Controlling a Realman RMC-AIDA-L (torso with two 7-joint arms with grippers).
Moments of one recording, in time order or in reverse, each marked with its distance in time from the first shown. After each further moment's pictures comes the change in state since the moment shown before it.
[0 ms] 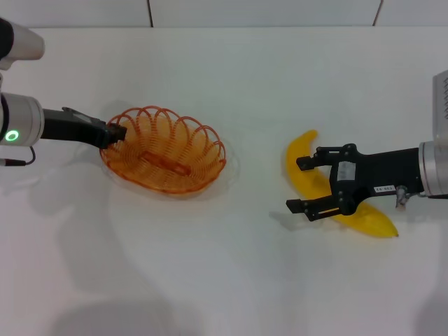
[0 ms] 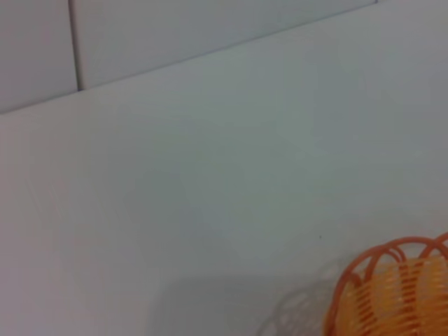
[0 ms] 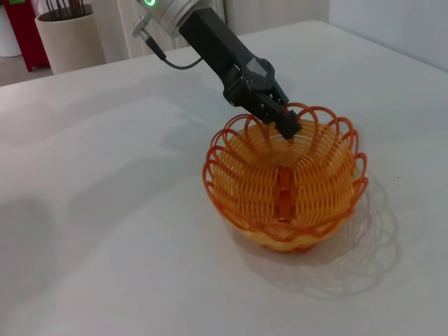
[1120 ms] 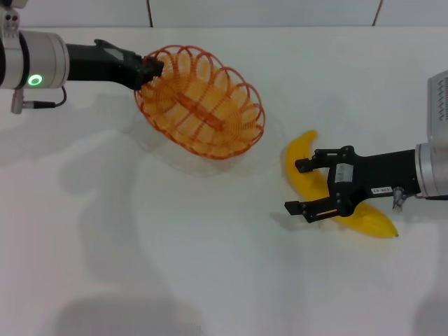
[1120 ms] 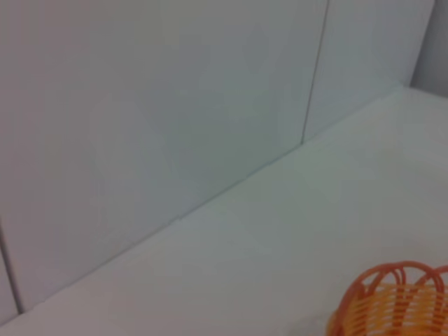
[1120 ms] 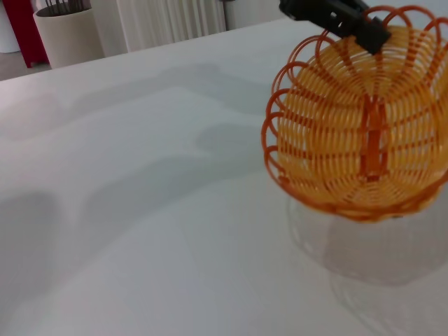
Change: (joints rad) left arm -0.026 0.003 0.146 0.116 -0.280 0.015 0.079; right arm 0.011 0.002 0.000 0.021 -0.010 0.014 -0.002
